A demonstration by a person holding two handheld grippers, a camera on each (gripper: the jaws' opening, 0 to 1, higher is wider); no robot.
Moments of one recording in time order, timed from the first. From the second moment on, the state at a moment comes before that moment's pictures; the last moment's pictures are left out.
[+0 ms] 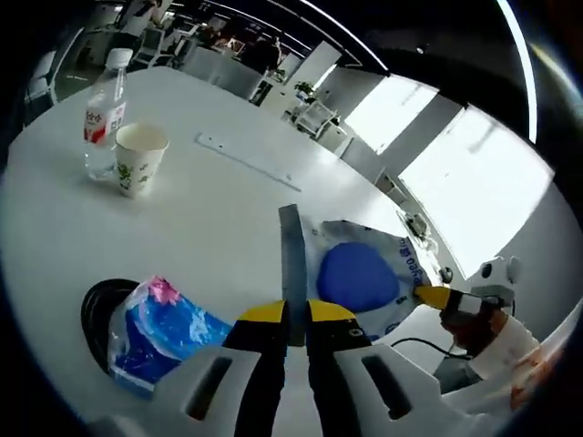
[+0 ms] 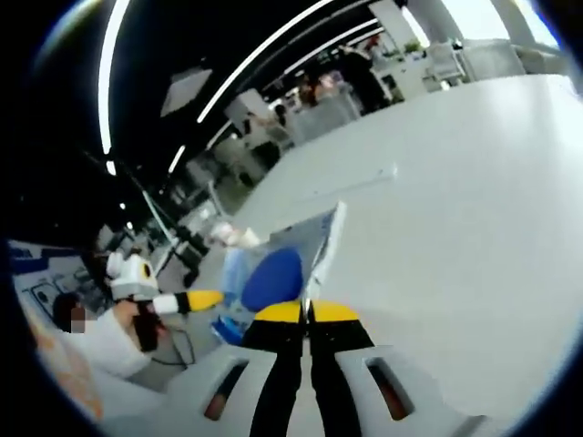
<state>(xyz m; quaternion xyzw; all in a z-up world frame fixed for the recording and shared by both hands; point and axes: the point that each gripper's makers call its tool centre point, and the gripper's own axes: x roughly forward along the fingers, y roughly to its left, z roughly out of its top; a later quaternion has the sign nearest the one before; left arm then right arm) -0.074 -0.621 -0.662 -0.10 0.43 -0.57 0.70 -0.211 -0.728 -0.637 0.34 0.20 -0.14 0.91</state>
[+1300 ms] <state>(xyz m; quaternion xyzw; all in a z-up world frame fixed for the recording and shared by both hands) 0.015 -0.643 -0.640 -0.17 0.42 -0.53 0.72 -0.124 -0.739 -0.632 0.36 0.21 -0.10 0.90</state>
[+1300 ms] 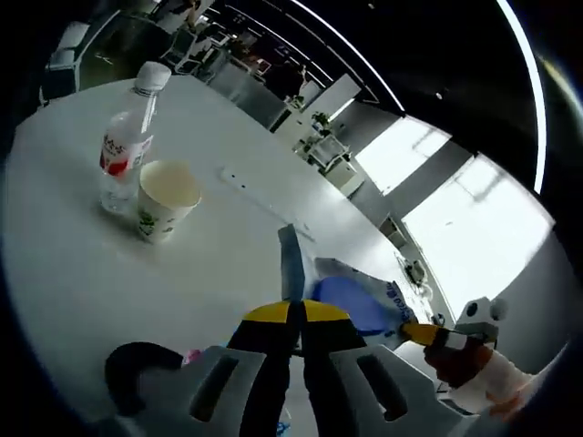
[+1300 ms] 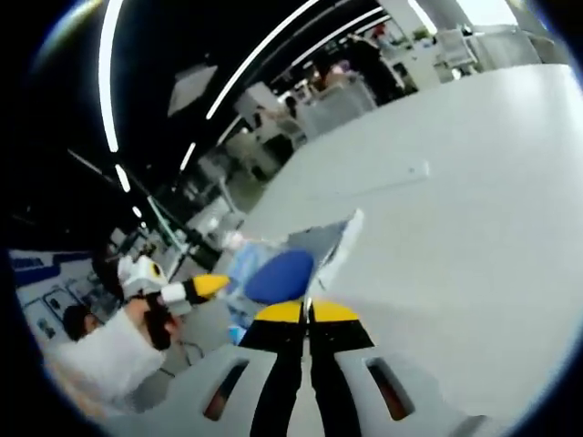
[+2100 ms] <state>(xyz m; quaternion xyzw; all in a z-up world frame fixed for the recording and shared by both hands) 0.097 -0.664 -0.709 -0.18 0.45 -0.46 0.74 -0.034 -0.757 -0.703 0.34 0.28 -0.10 0.89</state>
